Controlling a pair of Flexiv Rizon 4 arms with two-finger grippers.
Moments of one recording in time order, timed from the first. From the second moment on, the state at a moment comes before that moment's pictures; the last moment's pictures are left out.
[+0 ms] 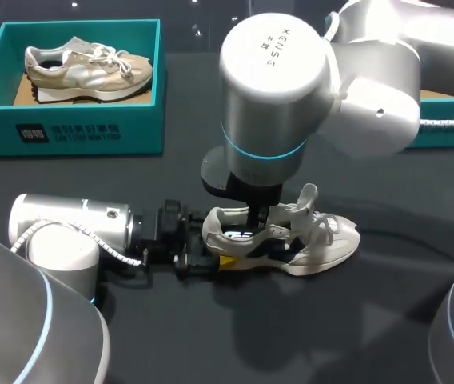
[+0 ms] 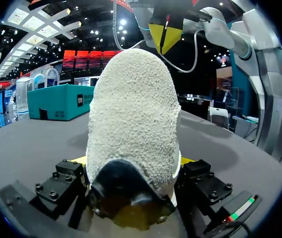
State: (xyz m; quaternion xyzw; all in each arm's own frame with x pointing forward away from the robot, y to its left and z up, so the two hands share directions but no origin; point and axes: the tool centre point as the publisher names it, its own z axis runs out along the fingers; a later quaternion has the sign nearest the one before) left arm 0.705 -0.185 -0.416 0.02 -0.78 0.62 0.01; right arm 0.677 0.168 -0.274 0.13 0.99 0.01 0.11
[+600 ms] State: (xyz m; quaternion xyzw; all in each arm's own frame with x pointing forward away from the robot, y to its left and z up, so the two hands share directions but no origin) left arm 0.705 -0.185 -0.416 0.02 -0.78 0.62 0.01; right arm 0.688 0.188 -0.313 0.10 0.99 0.02 0.08
